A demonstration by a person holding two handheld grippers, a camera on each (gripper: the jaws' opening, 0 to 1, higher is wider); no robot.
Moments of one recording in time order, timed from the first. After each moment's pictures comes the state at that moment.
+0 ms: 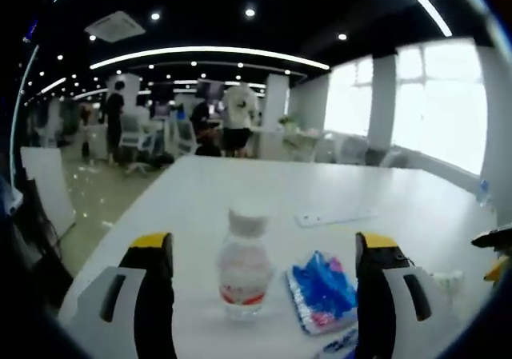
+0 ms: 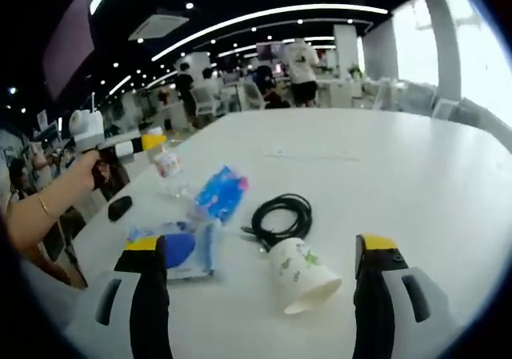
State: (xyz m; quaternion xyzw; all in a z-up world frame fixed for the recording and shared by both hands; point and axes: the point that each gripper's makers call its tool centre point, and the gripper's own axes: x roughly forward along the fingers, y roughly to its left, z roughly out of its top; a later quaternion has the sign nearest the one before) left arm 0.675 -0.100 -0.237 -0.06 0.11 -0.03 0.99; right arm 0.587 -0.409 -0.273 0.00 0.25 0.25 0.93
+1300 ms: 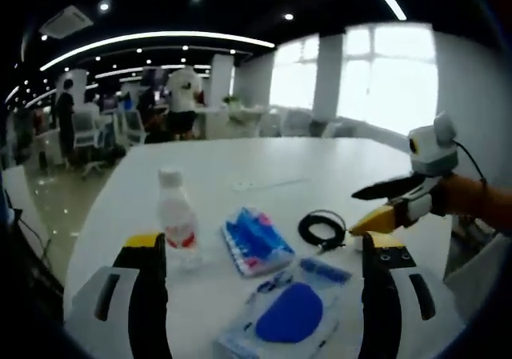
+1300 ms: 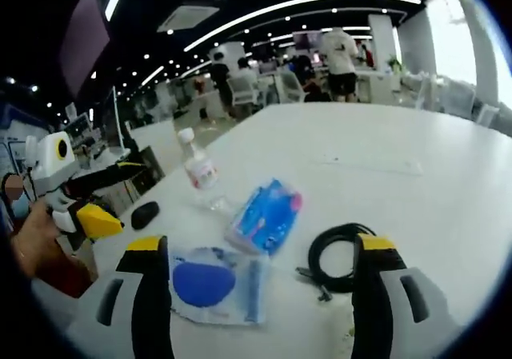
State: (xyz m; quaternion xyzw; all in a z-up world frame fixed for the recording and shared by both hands) left arm 0.580 -0.170 -0.230 -0.01 0.17 -0.18 0.97; right arm 0.629 -0.305 -0.273 -0.01 0.27 0.36 0.89
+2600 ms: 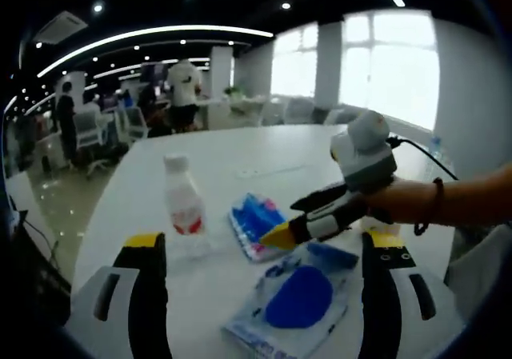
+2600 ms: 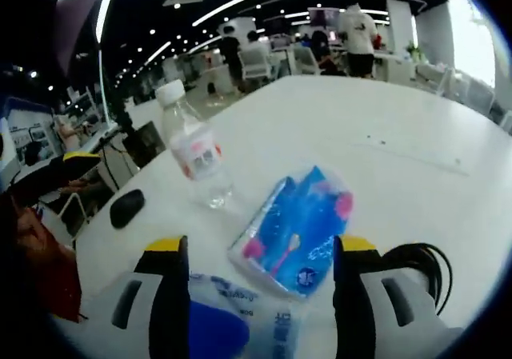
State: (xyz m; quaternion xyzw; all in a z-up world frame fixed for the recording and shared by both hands) left arm 0.577 -0.157 -0.249 0.01 0.19 -0.17 0.97; right arm 0.672 -0.216 -0.344 -0.04 0.33 0.37 0.87
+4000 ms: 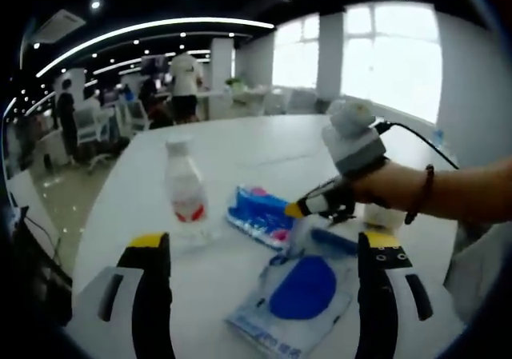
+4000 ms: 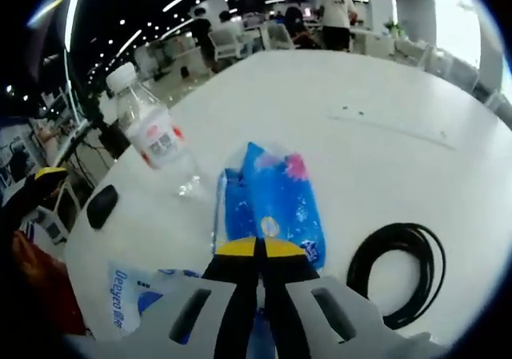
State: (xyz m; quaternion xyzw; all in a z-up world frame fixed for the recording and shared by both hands) left arm 0.573 -0.151 -0.264 0.01 0.22 -0.16 0.96; right arm 0.685 -0.241 -0.360 -0.05 0.38 0.31 0.87
